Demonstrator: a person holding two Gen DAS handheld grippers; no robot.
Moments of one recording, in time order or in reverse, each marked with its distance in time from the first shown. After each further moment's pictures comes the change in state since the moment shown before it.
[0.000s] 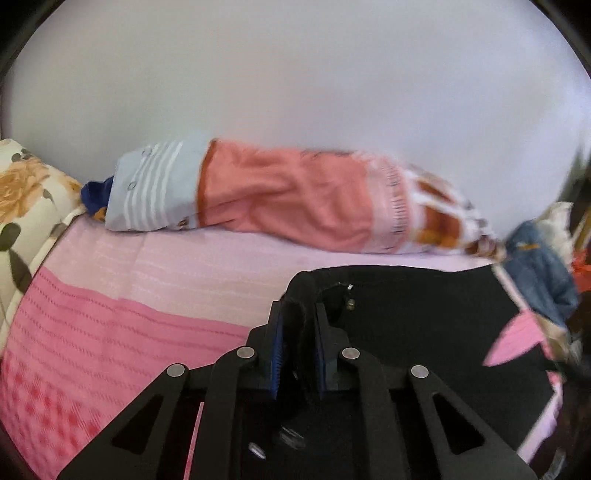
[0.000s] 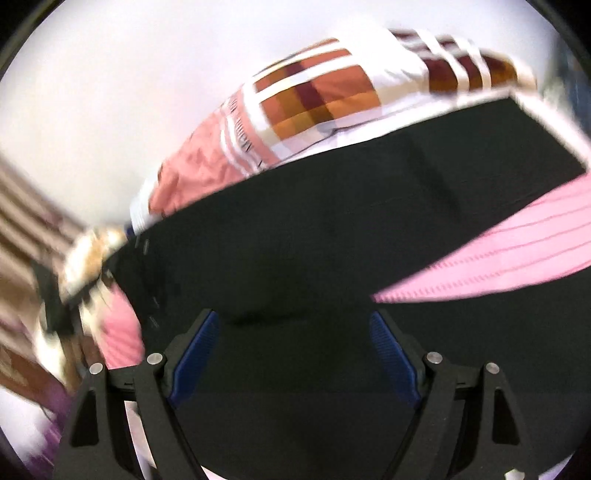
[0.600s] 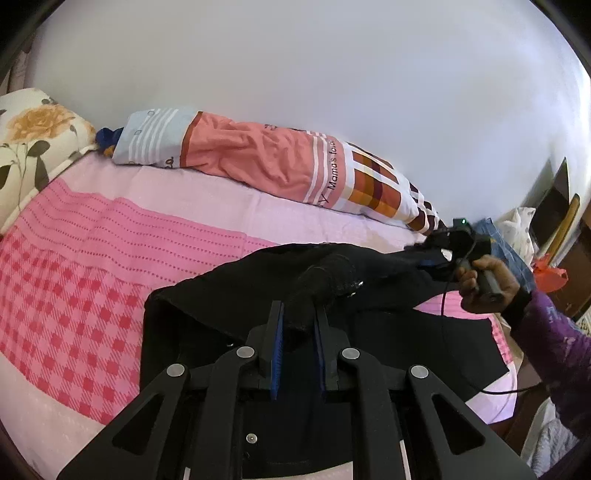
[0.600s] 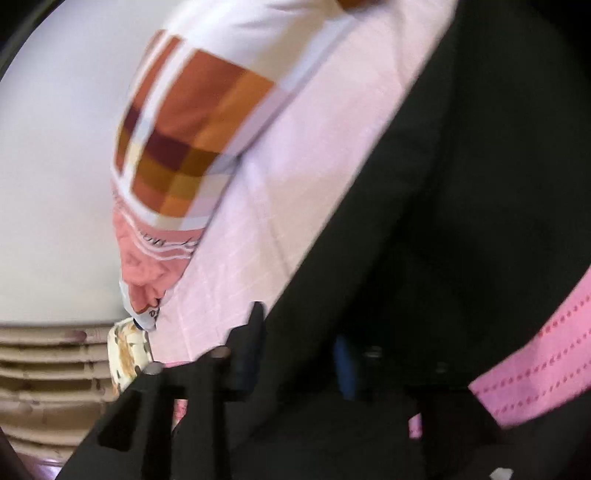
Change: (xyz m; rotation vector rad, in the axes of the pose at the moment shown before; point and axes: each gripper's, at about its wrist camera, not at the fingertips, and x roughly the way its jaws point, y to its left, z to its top) left arm -0.096 -0.058 -0.108 -0.107 0.017 -0.093; right arm 0.109 -0.097 0.118 0.446 0.210 0.084
